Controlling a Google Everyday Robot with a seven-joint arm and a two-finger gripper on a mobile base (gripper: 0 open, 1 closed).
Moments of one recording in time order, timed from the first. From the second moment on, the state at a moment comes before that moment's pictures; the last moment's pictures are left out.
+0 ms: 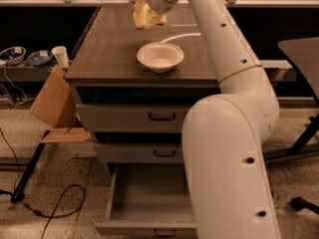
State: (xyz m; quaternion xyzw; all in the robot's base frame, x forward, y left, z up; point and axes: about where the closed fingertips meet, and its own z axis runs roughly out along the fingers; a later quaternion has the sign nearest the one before) arm 0.859 0.035 0.944 -0.82 0.37 -0.17 0.40
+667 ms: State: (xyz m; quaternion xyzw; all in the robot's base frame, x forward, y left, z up) arm 0.859 0.035 0.938 -0.82 0.37 -0.17 0.41
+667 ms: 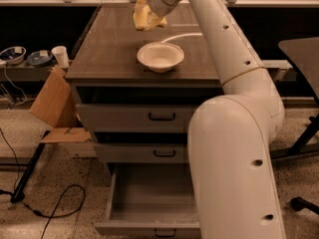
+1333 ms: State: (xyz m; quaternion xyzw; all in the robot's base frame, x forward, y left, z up) arm 0.858 0.034 0.935 -0.82 0.38 -0.17 0.41
